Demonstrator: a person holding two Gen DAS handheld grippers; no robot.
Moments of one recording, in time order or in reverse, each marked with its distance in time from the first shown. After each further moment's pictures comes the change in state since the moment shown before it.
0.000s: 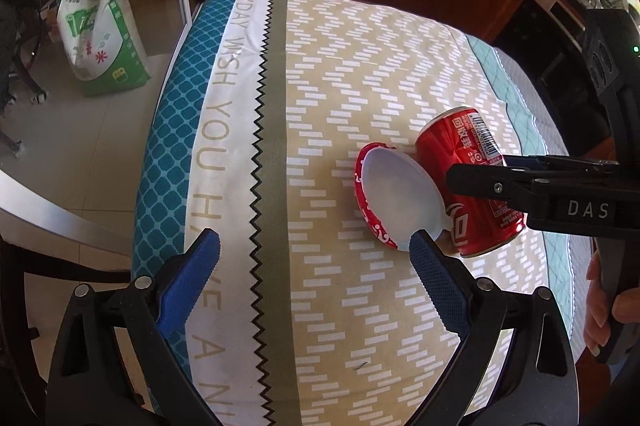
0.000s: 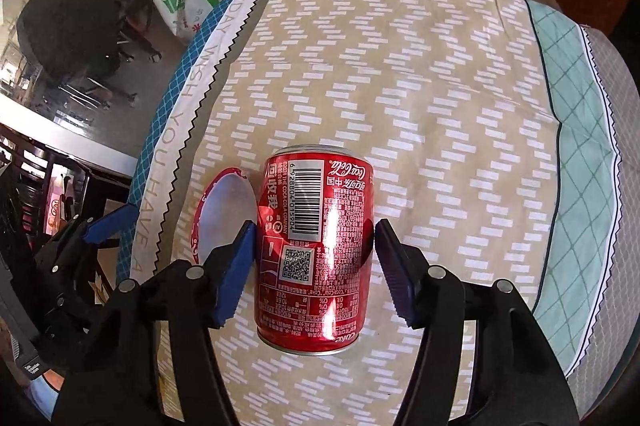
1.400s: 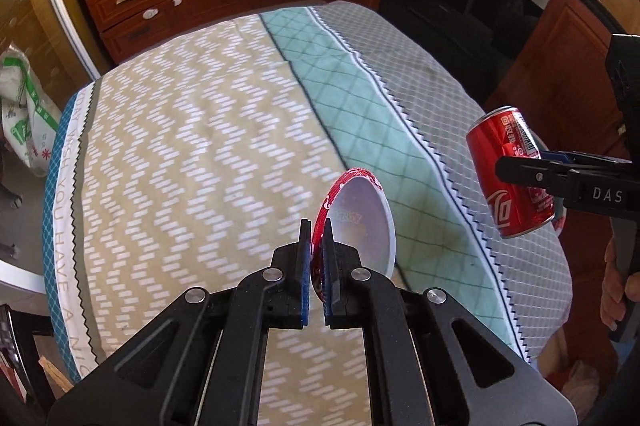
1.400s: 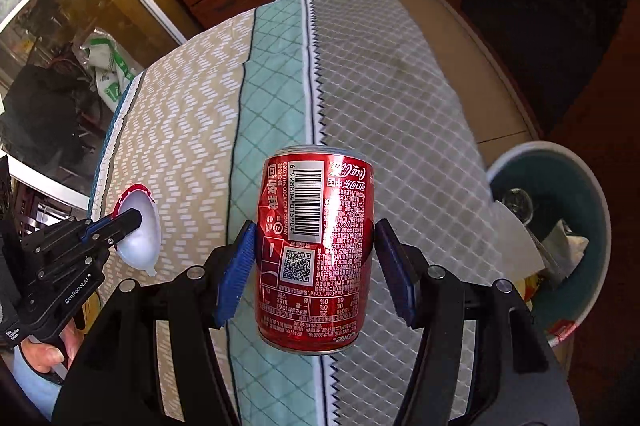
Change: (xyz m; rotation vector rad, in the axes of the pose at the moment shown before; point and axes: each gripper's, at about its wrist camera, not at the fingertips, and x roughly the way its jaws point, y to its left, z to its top) left arm -0.030 -0.229 -0.048 0.367 -0.024 -0.056; right arm -0.159 -0.204 -0.193 0.322 -0.231 -0.092
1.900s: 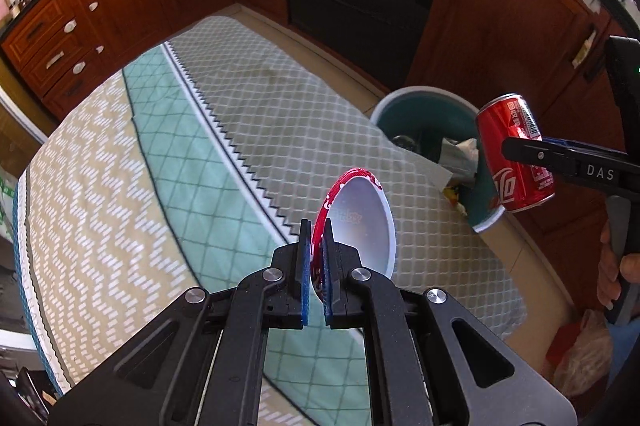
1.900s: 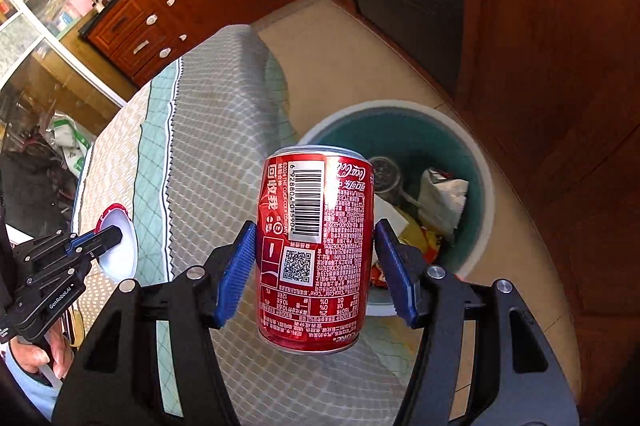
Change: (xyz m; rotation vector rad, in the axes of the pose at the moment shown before) left arm 0.020 -0.163 0.026 0.243 0.037 -0.074; right arm -0.075 -0.165 -0.061 0.244 -0.129 -0.080
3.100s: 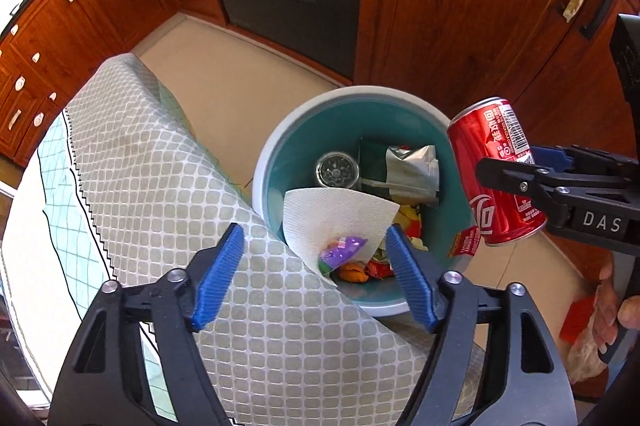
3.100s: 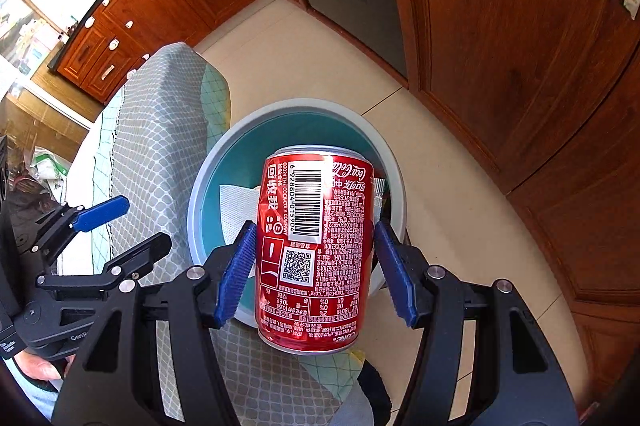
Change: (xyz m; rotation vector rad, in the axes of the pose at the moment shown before) left arm 0.082 -0.117 0.061 0.170 0.066 -0.008; right arm 0.017 -0.089 0.007 0.118 0.021 -0.030
